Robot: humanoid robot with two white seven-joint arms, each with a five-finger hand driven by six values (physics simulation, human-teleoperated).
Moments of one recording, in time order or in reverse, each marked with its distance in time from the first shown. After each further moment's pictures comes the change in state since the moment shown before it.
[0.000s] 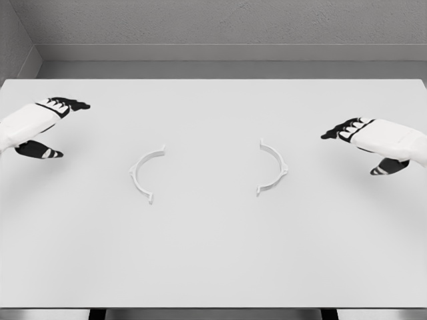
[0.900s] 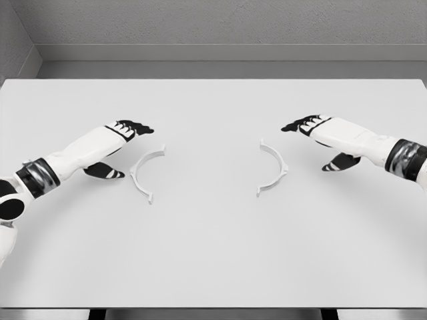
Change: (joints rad) left arm 0.060 -0.261 -0.003 -0.112 -0.125 -0.001 -0.057; right arm -0.044 0.265 0.001 0.106 0.013 -0.007 -0.017
